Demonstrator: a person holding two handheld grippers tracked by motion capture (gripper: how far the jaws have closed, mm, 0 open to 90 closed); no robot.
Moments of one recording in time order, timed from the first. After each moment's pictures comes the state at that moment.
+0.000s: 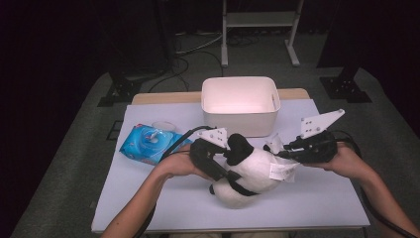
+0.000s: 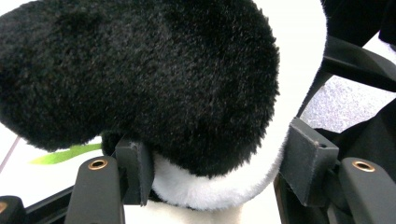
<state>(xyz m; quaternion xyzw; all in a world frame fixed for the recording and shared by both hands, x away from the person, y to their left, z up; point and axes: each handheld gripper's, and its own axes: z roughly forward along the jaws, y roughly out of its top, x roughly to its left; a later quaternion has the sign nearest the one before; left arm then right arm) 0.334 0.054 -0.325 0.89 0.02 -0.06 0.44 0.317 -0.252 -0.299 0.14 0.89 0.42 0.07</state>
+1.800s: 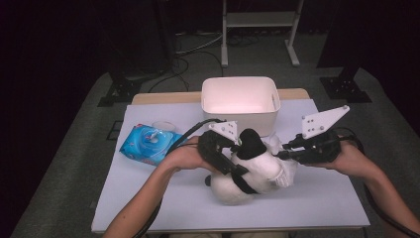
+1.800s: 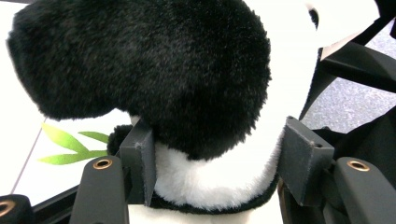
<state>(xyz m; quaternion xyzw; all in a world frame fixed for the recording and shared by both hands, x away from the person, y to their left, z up) 0.339 0.035 -0.301 0.91 0.01 -0.04 0.42 0.302 -0.242 -0.271 0.10 0.90 0.43 0.07</state>
